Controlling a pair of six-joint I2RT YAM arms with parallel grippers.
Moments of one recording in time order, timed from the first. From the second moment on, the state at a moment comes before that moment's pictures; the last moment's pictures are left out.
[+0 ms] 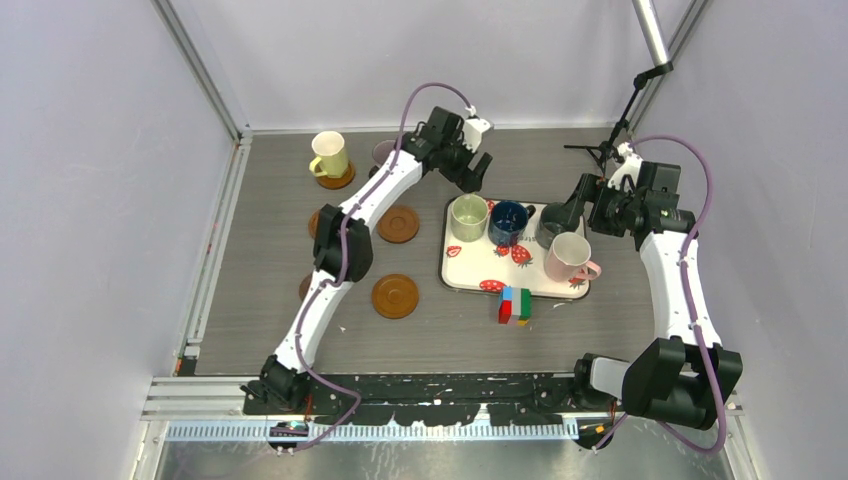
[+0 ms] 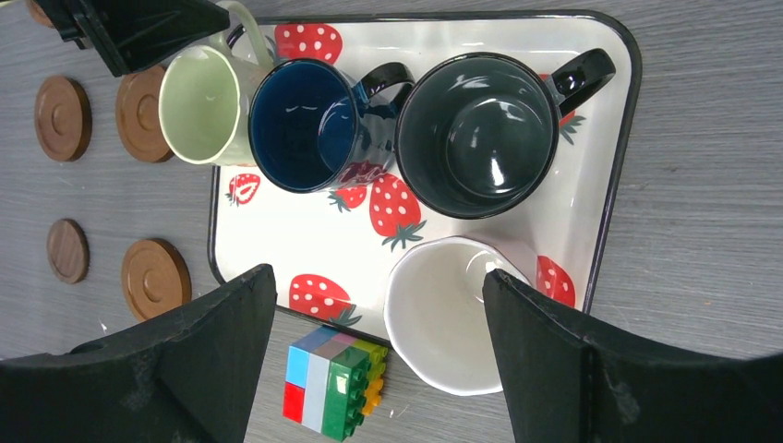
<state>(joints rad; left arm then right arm) -0.58 2.56 2.54 -0.71 0.34 0.16 -0.23 1.20 1.07 -0.65 -0.47 0.11</state>
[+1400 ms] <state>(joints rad) -0.63 2.20 1.95 -0.81 0.34 0.24 -0.23 1.20 1.07 -0.65 -0.47 0.11</state>
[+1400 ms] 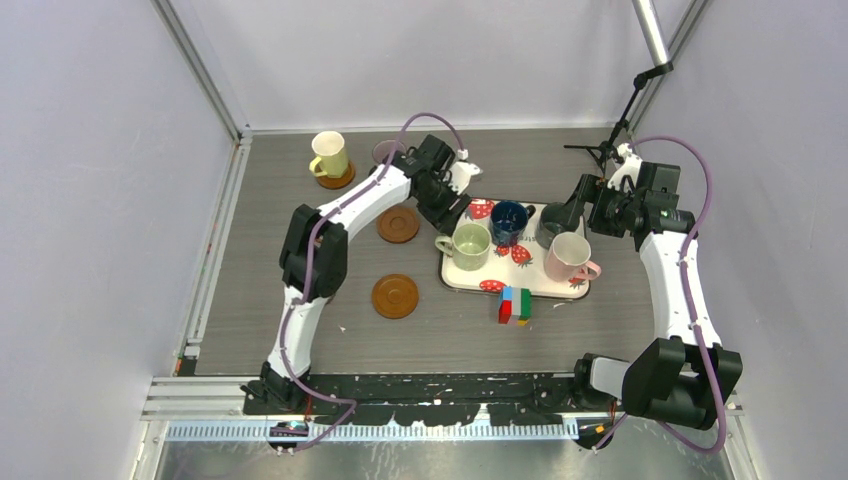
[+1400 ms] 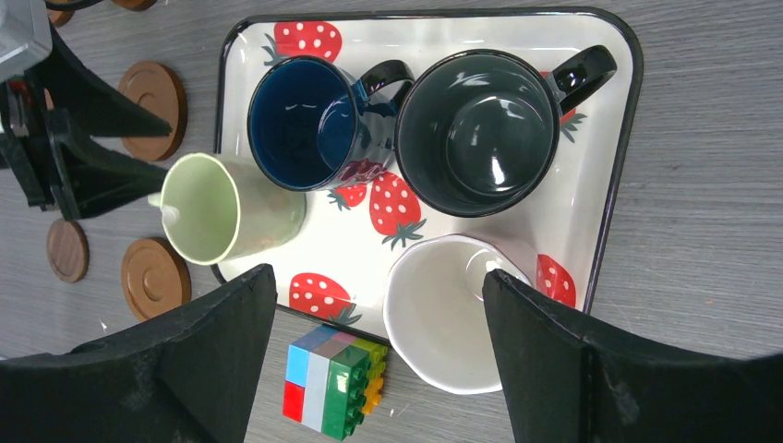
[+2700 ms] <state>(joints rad) -0.73 1.98 1.48 -0.50 0.32 0.34 -0.23 1.13 1.07 -0.68 -0.51 0.14</state>
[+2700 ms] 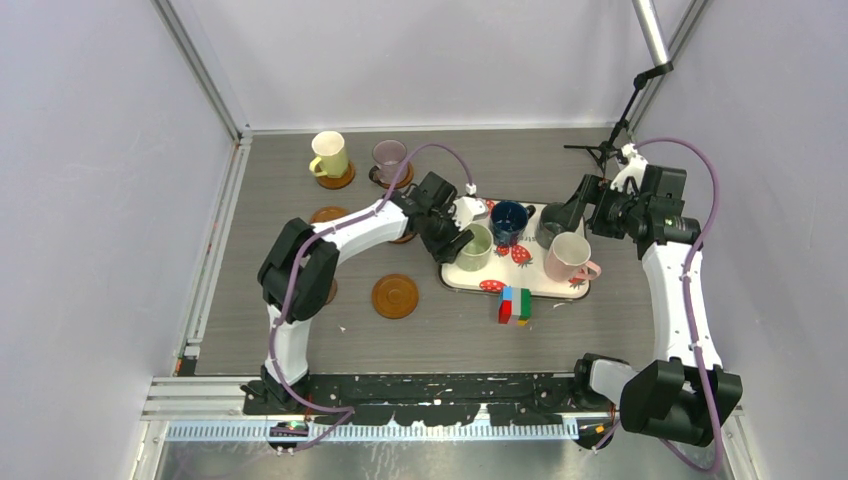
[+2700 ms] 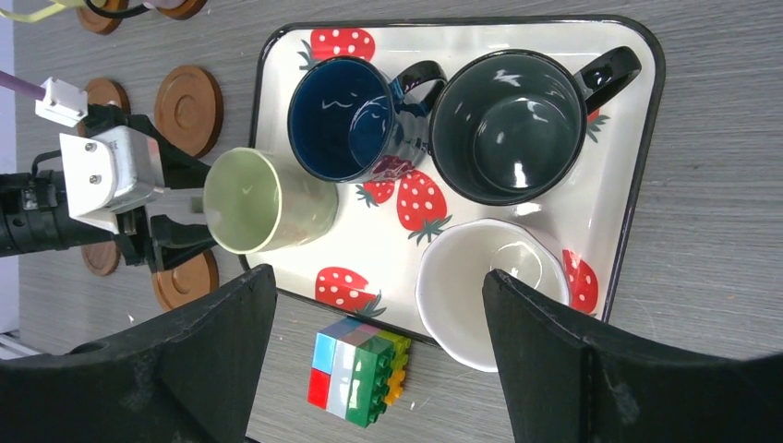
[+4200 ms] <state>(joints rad) -0.27 1.47 0.92 -0.18 0.41 0.23 -0.23 1.11 1.05 -0.63 -0.47 0.14</state>
